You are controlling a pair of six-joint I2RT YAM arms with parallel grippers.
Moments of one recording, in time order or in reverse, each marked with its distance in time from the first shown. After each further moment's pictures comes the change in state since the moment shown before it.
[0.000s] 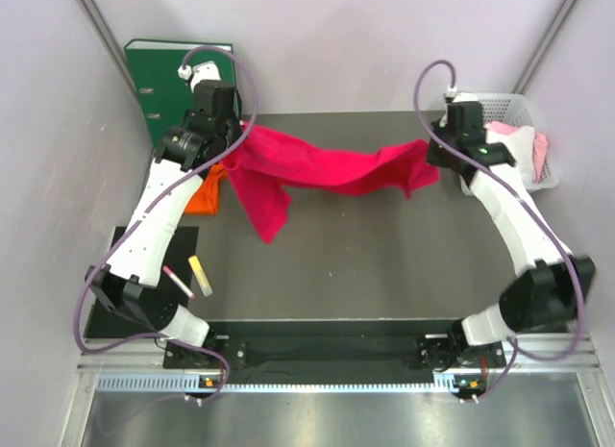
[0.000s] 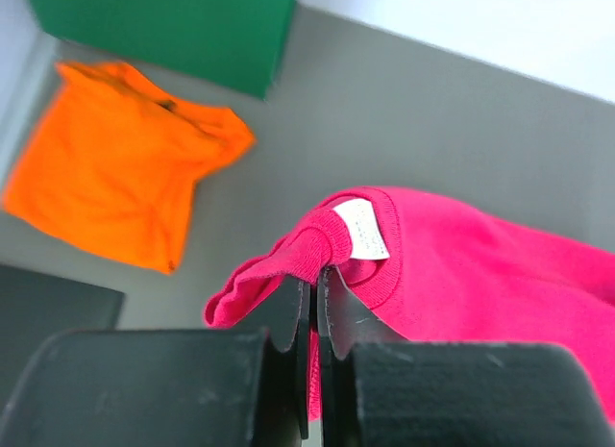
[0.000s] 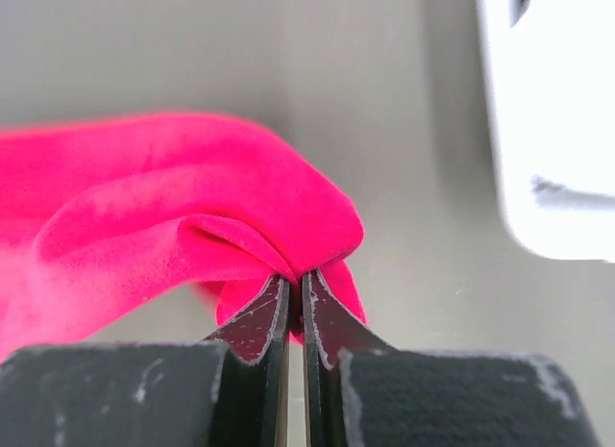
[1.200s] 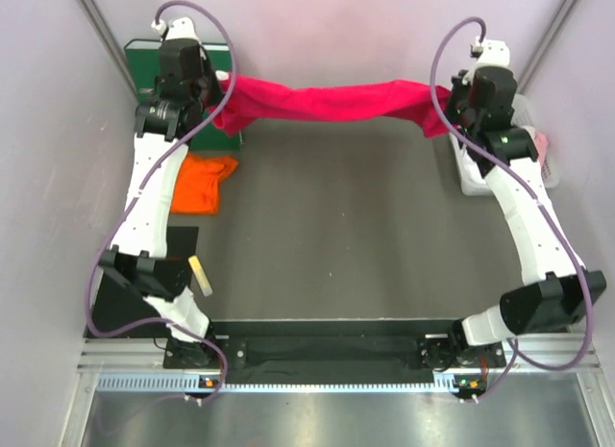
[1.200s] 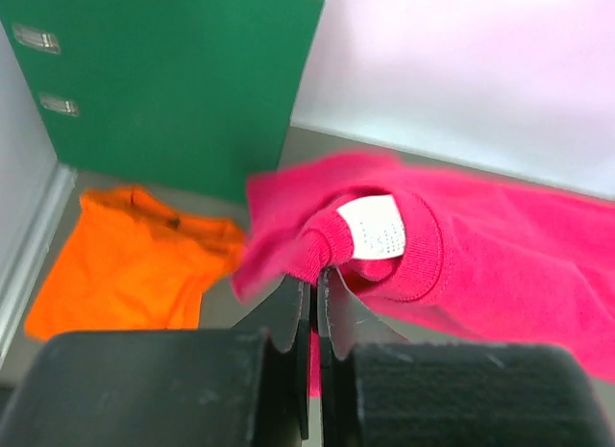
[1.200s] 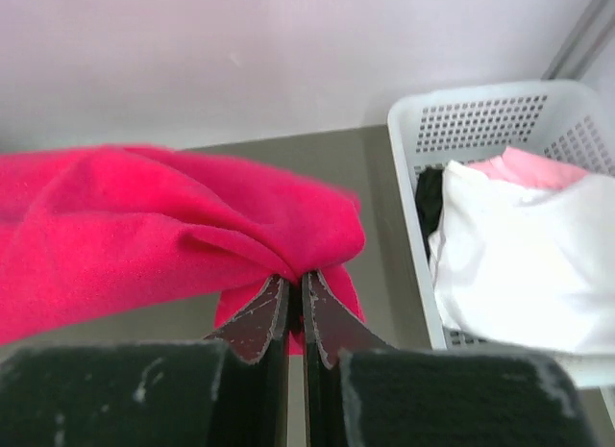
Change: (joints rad) left arm 0.163 0.202 0.381 0.042 0.151 0.159; right arm -0.019 -0.049 0.238 0.164 0.094 -0.111
